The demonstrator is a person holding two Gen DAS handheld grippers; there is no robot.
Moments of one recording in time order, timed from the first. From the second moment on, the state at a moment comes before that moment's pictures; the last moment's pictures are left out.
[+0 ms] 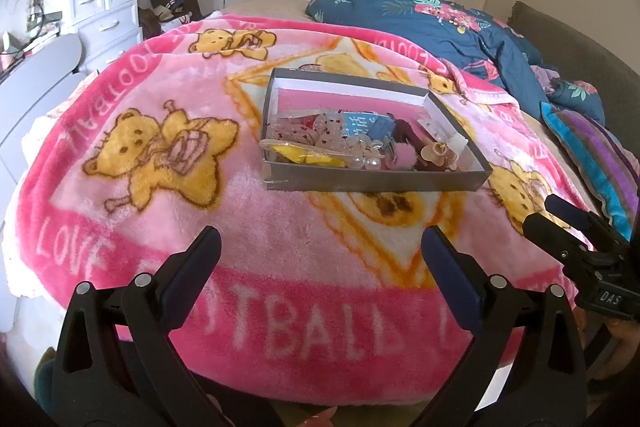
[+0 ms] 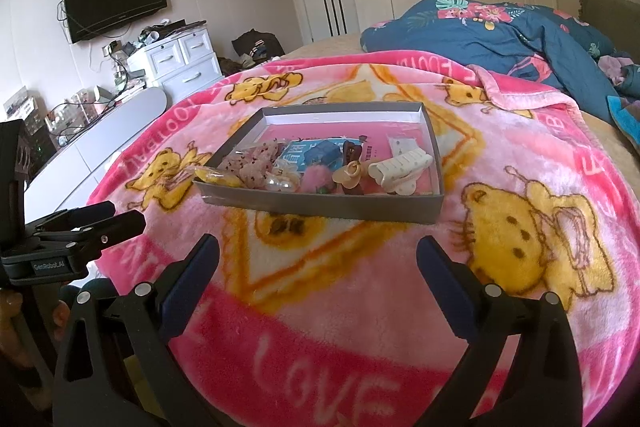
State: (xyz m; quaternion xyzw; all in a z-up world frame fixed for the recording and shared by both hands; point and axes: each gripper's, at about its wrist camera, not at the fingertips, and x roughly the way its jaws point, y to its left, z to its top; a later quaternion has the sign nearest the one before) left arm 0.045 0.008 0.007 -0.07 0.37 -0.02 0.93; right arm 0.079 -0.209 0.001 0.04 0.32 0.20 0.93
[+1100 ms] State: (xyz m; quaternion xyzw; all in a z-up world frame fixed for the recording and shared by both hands) left arm 0.041 0.007 0.005 -0.07 0.37 -0.02 0.93; right arm 0.078 -0.209 -0.001 0.04 0.32 0.20 0.92
